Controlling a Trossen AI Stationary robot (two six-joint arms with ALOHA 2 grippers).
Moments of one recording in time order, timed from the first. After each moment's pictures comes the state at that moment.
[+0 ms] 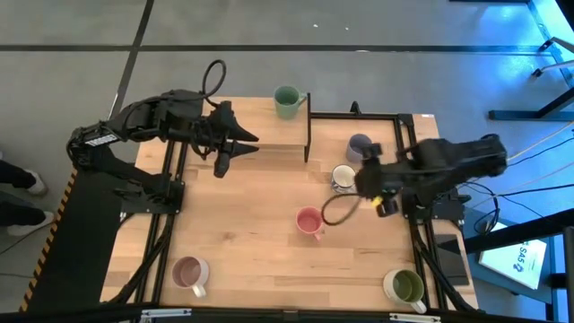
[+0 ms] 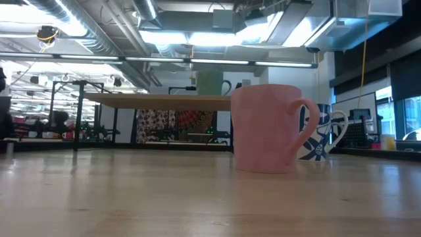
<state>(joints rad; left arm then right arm) 0.07 1.23 1.67 -0.83 0.00 -0.12 0.29 1.42 1.73 -1.53 0.27 -0.07</state>
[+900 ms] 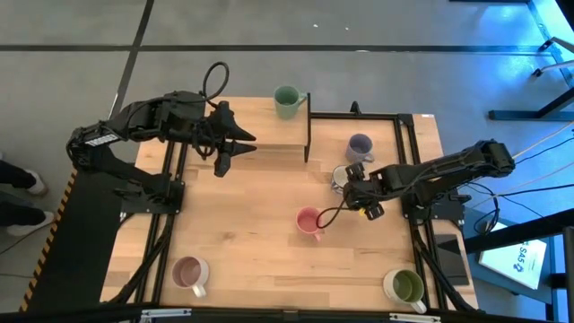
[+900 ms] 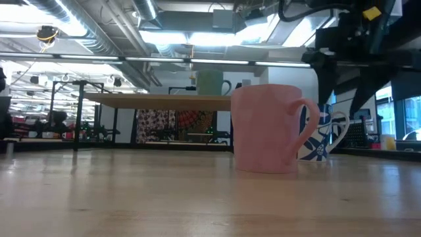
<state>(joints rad) 0.07 1.23 1.67 -0.88 -0.04 -0.13 0.18 1.31 0.90 -0.93 0.28 -0.34</state>
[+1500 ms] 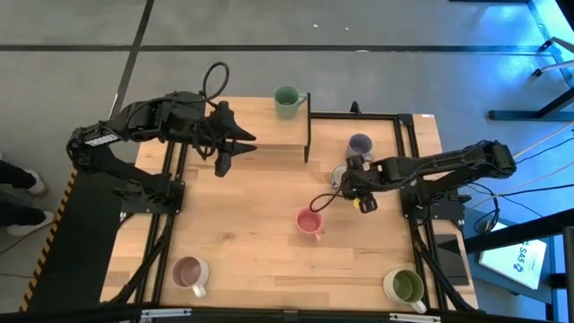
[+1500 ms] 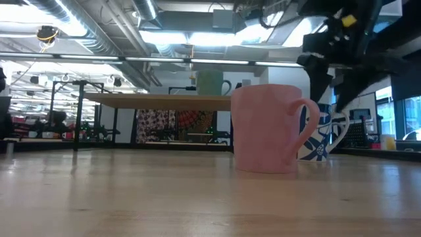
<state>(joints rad) 0.07 1.23 1.67 -0.88 -0.06 -0.15 0.09 1.29 0.89 -0.87 0.27 -0.29</state>
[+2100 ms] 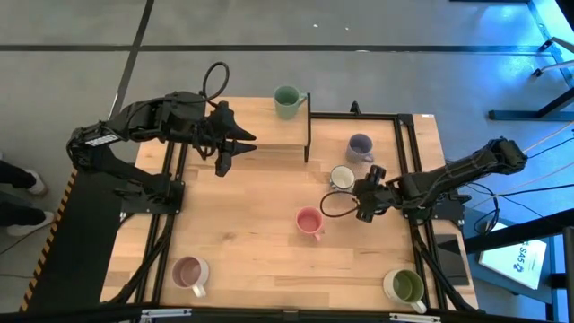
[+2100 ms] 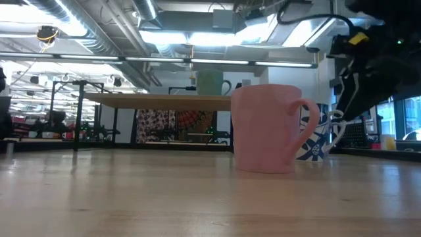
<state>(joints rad) 0.07 1.23 1.67 -0.88 -0.06 -0.15 0.29 1.11 0.61 -0.68 0.46 0.47</state>
